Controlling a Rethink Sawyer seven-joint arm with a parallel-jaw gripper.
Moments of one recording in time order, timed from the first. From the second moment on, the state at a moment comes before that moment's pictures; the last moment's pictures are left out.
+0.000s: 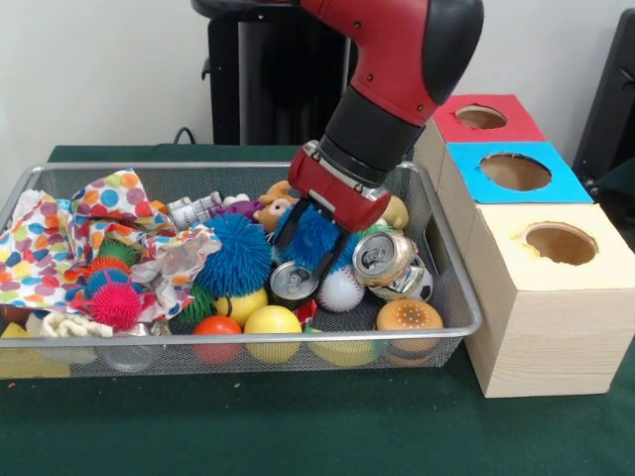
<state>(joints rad) 0.27 -0.20 -0.60 1.56 0.46 0.17 2.10</state>
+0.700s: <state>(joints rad) 0.33 -0.21 -0.61 1.56 0.46 0.26 2.10</state>
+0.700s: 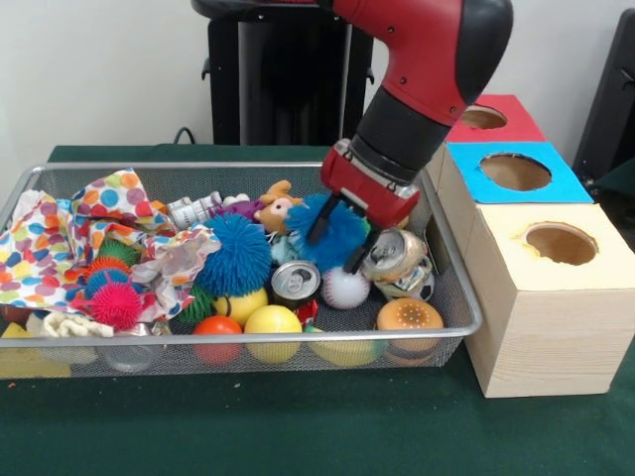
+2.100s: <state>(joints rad) 0.42 -0.24 -0.61 1.65 0.49 0.26 2.10</state>
